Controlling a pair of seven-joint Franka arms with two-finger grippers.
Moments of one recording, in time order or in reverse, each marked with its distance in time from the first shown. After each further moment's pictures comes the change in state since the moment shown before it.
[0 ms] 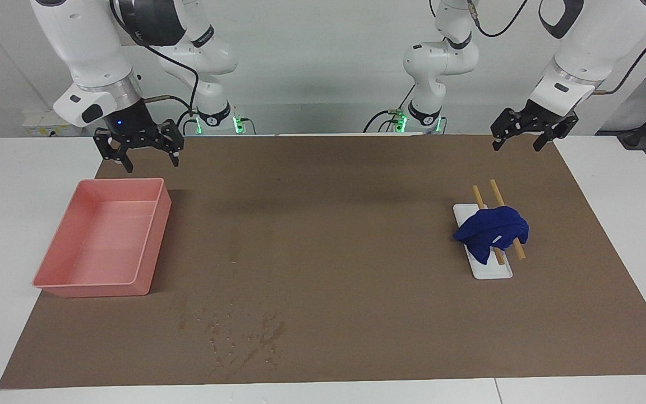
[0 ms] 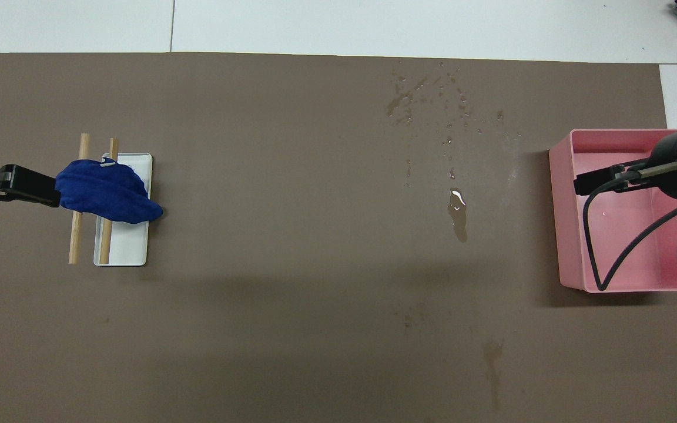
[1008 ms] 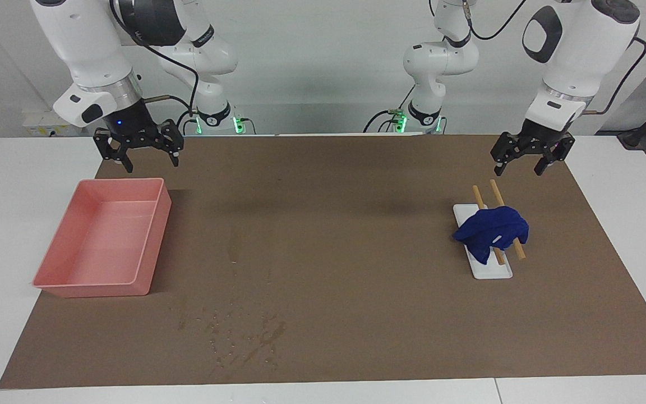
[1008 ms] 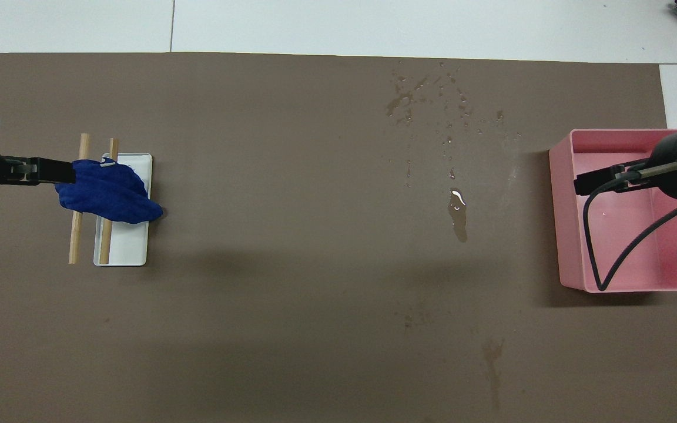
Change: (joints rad) left arm 0.021 -0.067 0.010 -0.297 0.019 0.446 0.000; right arm 0.000 0.000 0.000 0.000 0.000 0.000 0.000
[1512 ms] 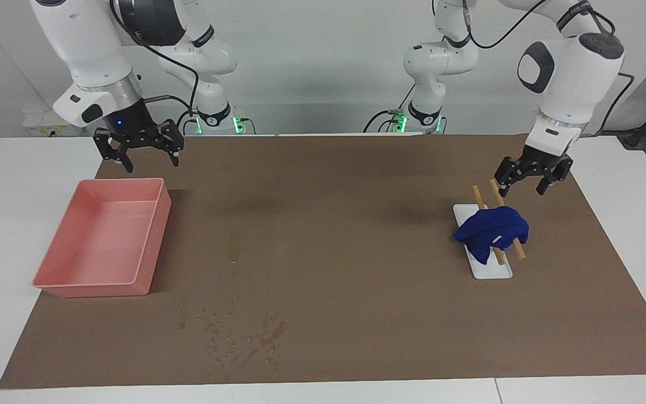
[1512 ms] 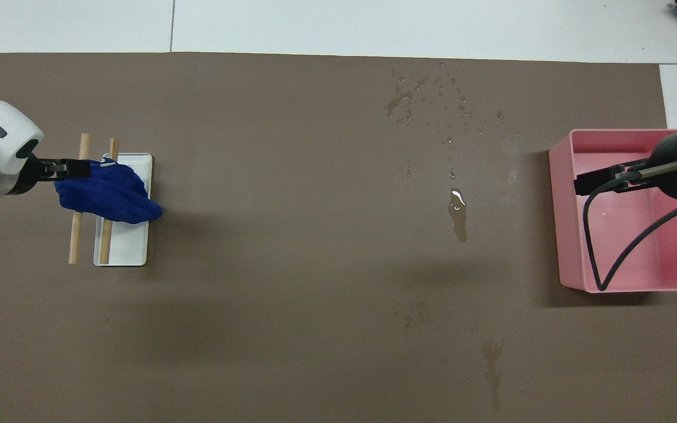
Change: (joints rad) left arm 0.052 0.138 0.003 -0.147 0.078 0.331 -0.051; right arm 0.000 0.000 0.000 0.000 0.000 0.000 0.000
